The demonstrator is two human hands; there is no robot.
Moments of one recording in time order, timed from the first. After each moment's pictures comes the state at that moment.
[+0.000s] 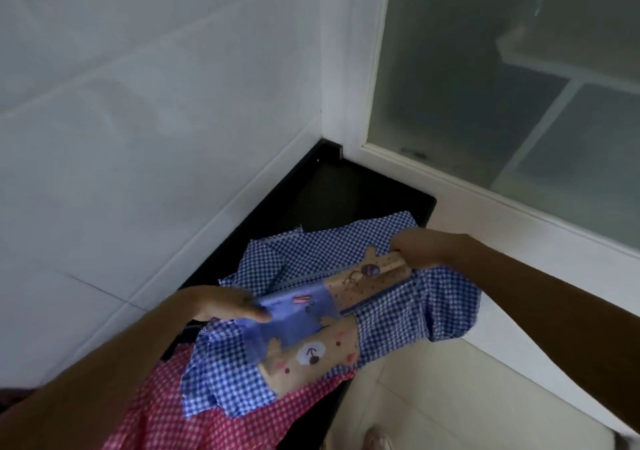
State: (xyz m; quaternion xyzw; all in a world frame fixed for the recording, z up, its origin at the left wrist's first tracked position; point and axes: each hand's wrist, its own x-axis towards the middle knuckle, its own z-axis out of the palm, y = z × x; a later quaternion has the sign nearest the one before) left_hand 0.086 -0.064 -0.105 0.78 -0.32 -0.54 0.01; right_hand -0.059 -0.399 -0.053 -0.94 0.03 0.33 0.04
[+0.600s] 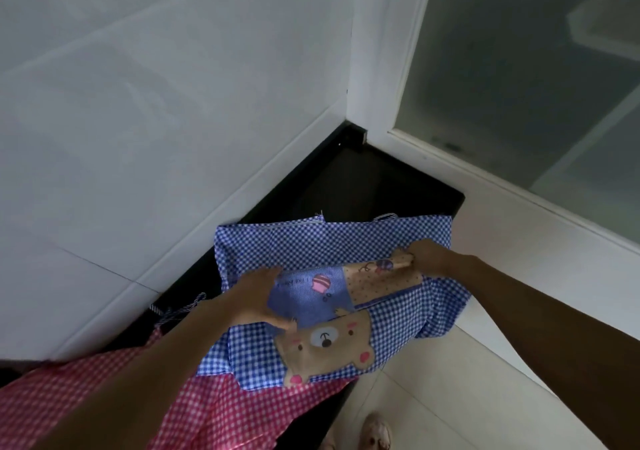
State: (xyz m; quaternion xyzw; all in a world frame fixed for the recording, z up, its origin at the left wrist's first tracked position) left_hand 0.058 -0.078 -0.118 0.86 -0.31 -0.39 0.07; right_hand -0.046 -0.416 -0.136 -0.93 0.12 0.32 0.14
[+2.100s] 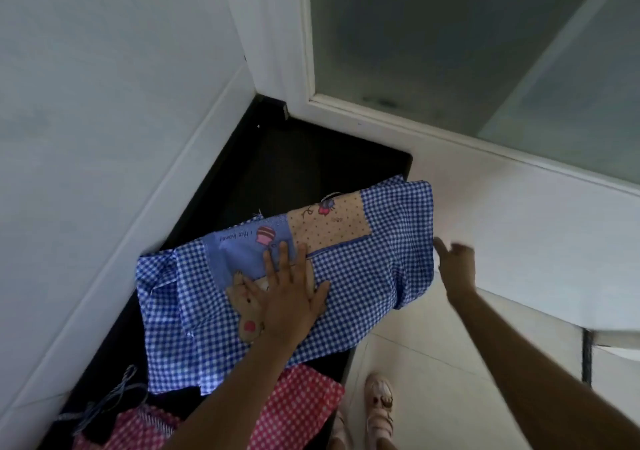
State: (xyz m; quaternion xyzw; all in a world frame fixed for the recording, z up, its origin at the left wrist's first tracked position) left_hand 0.016 -0.215 -0.227 0.93 -0.34 -0.14 0.04; right_hand -0.142 -0.461 -0.232 -0.55 0.66 -0.15 0.50
